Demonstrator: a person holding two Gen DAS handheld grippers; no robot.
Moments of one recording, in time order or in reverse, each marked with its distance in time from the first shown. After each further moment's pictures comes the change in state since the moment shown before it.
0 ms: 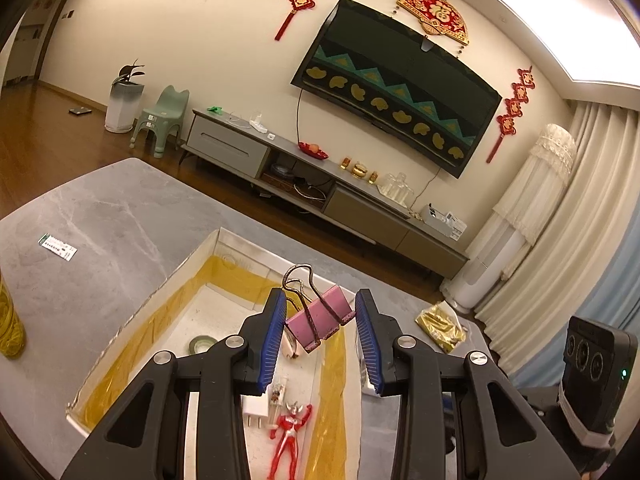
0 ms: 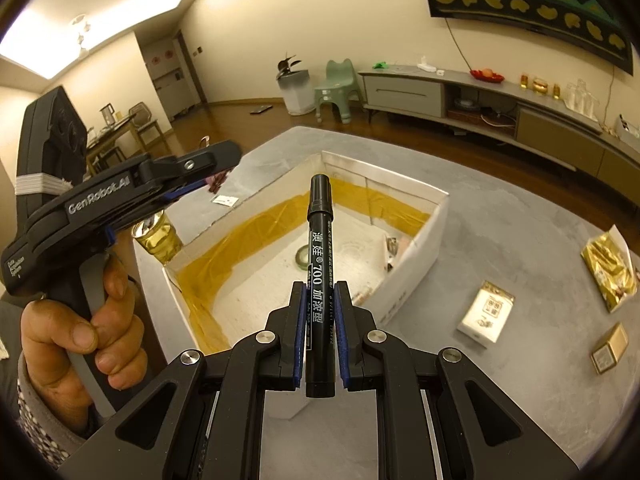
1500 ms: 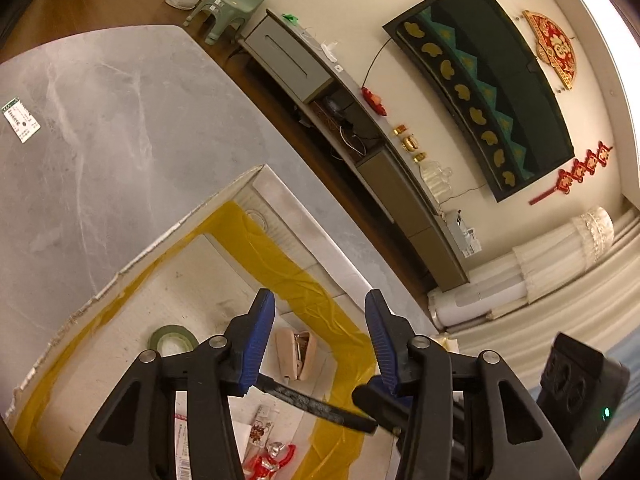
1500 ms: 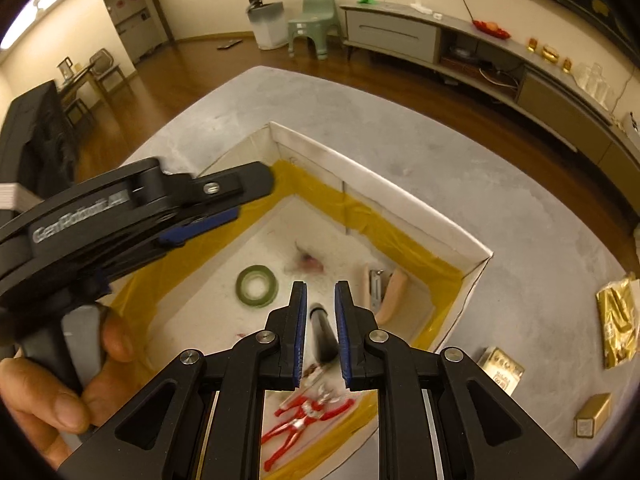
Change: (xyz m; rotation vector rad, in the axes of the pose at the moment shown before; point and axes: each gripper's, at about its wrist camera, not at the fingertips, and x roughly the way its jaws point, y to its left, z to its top) left arm 0.135 0.087 0.014 -0.421 0.225 0.000; right arm 0.152 -0.038 0.089 -0.004 0.266 -0.111
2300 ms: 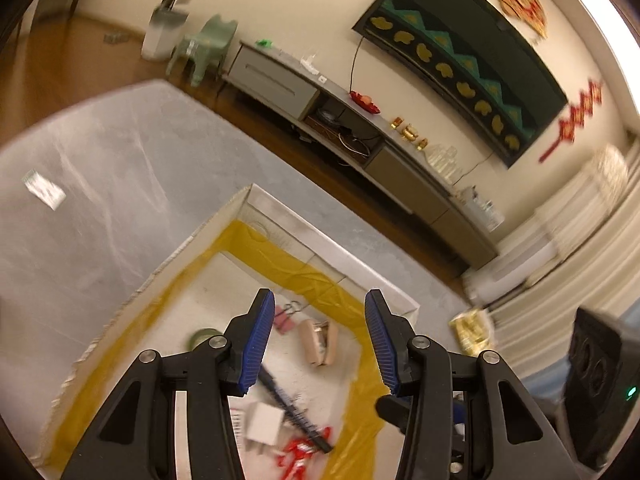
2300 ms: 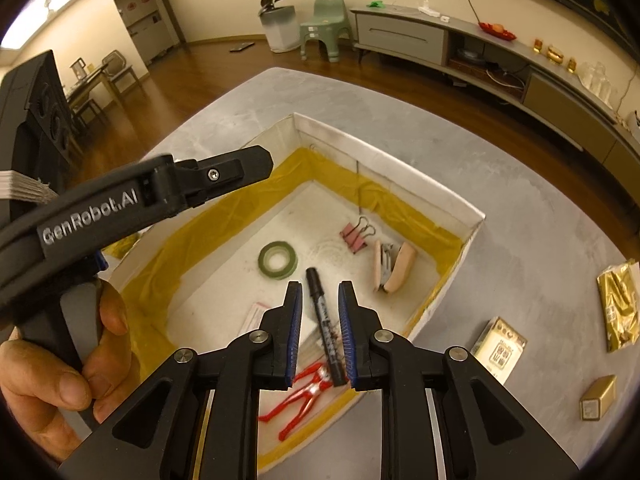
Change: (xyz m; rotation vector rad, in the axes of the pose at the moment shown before) left arm -0.041 -0.045 -0.023 0.243 -0.055 0.146; right arm -0.034 0.011 -0.033 -0.009 -0.009 0.051
